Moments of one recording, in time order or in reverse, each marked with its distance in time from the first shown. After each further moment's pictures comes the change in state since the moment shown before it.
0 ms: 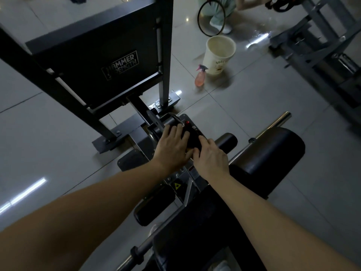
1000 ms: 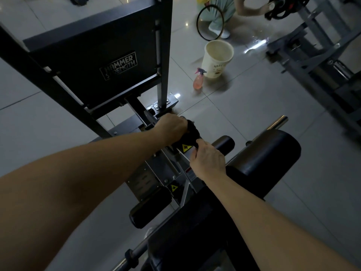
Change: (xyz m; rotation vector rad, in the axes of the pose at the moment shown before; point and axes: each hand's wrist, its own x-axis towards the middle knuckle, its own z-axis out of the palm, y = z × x) left_hand 0.069 -0.024 -0.036 0.188 -0.246 0.187; right_hand 0.001 0.000 -0.003 -0.027 -0.003 -0.012
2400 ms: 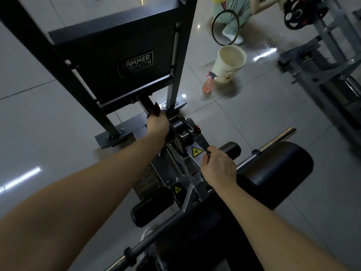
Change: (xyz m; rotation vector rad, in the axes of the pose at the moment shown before) left_hand -0.030 -0.028 0.016 -1.771 0.364 -1.233; right_hand 0.002 0.003 0.009 -0.019 0.043 0.022
